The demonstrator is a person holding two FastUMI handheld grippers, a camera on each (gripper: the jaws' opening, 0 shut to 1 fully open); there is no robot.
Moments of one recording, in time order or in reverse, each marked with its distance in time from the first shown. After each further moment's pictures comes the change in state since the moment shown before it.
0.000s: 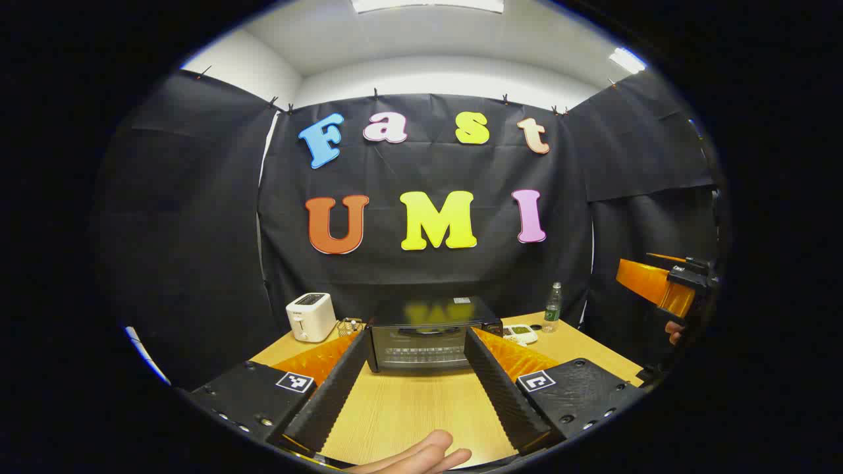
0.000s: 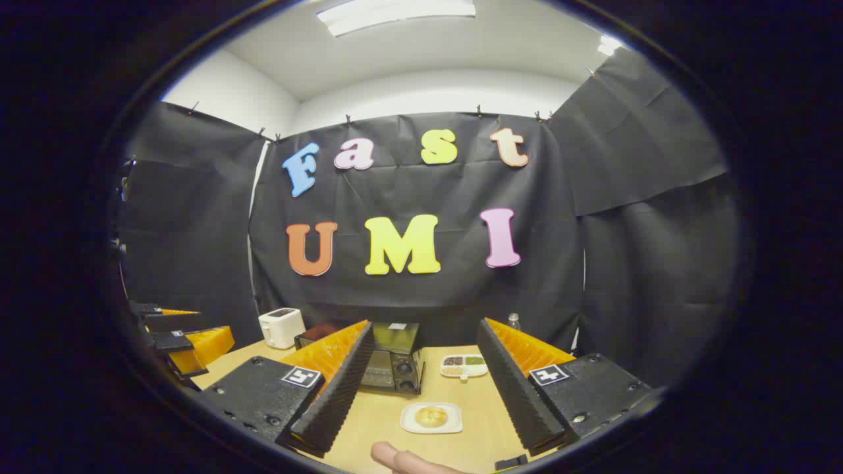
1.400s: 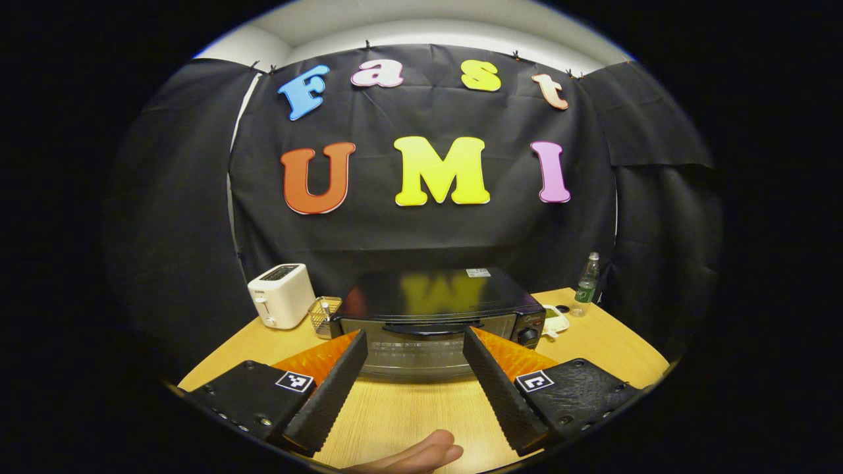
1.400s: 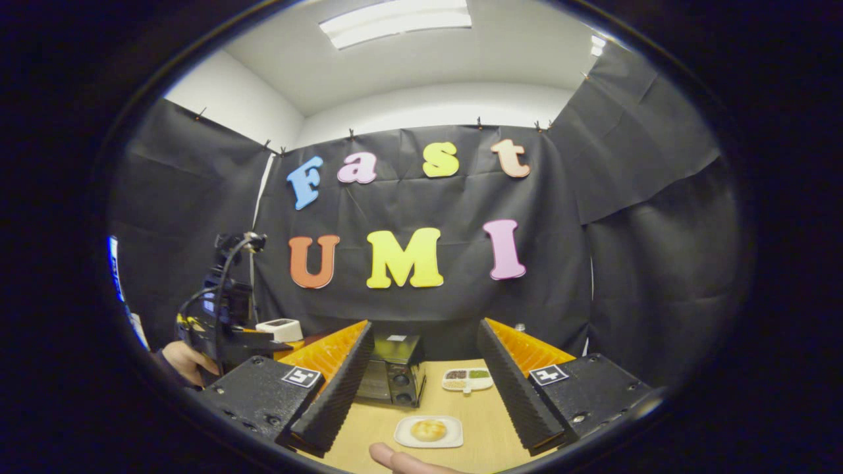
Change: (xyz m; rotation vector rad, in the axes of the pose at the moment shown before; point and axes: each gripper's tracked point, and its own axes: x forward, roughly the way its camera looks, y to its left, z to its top) left arm 0.194 -0.003 -0.090 0.025 0.196 0.001; right arm 0.028 -0.026 -0.017 0.006 -0.135 0.026
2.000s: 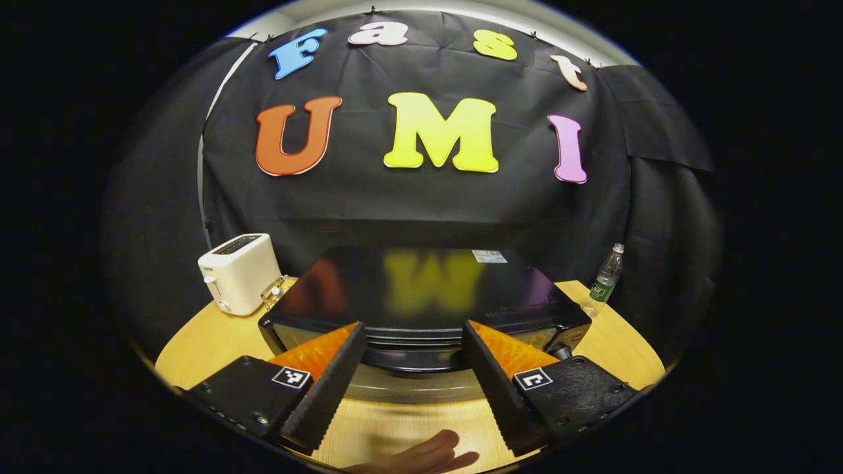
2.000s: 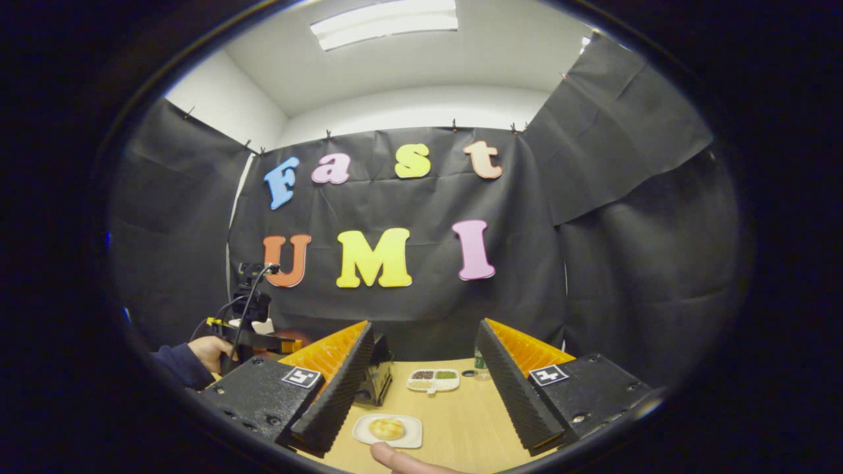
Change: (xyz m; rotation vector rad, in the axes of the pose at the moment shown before) left arm 0.094 -0.008 -0.025 -0.060 0.088 -0.044; right arm -0.008 -0.071 -0.020 0.008 -0.009 -0.087
